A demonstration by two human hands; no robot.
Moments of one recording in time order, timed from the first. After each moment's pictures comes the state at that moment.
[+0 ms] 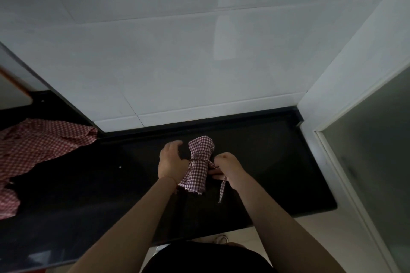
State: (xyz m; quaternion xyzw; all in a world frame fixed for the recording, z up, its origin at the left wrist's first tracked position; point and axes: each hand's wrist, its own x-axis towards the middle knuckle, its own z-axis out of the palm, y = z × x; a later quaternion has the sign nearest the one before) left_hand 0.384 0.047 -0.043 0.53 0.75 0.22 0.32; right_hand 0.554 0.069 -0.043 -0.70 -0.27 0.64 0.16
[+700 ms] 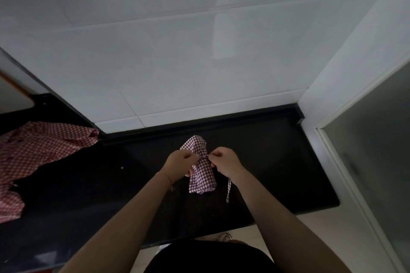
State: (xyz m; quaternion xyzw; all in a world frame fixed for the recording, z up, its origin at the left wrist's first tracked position) left_hand 0.383 0.053 -0.022 0.53 0.67 0.14 0.50; right_hand 0.554 0.068 -0.037 -0.66 -0.50 0.54 0.14
